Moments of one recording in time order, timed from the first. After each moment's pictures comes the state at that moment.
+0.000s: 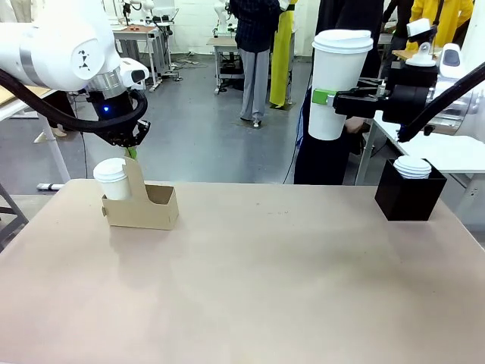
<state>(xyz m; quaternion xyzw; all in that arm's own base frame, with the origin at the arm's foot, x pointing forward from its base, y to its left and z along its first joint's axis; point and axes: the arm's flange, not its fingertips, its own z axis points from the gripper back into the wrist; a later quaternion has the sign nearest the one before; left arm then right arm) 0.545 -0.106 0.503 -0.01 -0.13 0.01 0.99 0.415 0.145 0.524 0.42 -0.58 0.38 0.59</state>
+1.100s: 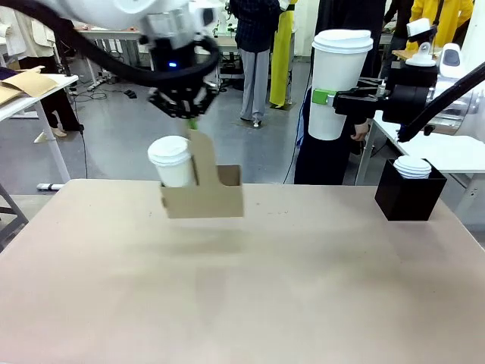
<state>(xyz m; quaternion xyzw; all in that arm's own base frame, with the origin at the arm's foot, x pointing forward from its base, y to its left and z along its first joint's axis) 0.439 -0.294 0.609 -0.04 -0.15 0.04 0.99 0.414 0.145 0.524 0.42 -0.58 0.38 0.59</state>
